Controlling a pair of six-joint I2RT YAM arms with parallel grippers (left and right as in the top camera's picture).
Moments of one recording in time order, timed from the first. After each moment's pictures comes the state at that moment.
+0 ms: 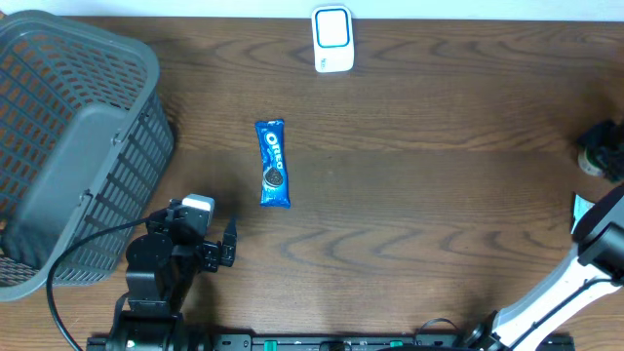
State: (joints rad) left arm -0.07 0.38 0.37 -0.51 0.12 0.14; right arm -0.62 2.19 1.76 -0.92 0.10 0.37
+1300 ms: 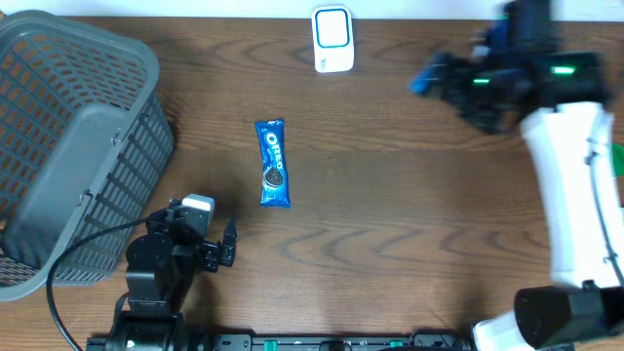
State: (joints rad) left arm -0.07 0.38 0.37 -0.51 0.12 0.14; right arm 0.15 1.69 1.83 -1.21 -0.26 0.59
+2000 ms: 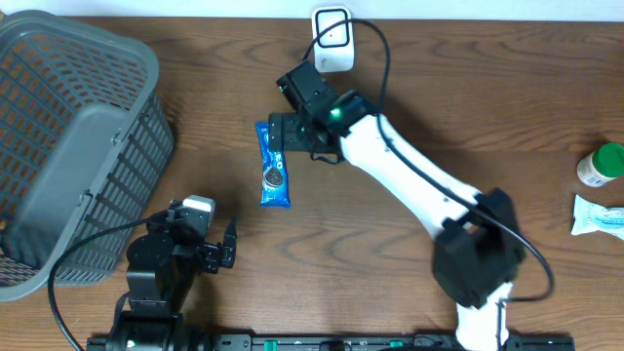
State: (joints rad) left arm -0.07 0.38 0.37 -0.53 0.12 0.14; right arm 0.69 2.04 1.75 -0.82 -0.02 0.67
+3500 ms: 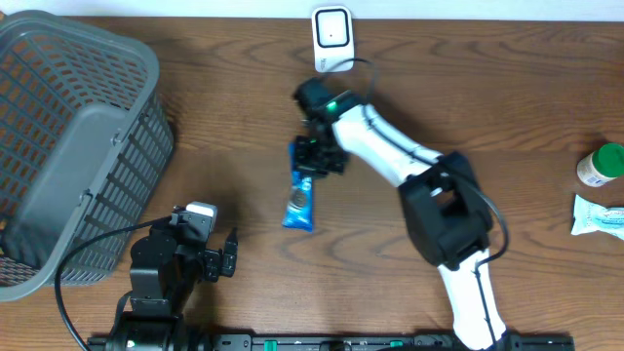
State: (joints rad) left arm -0.07 0.38 0.37 -0.63 0.12 0.14; right arm 0.58 2.27 1.78 -0.99 -0.40 0.71
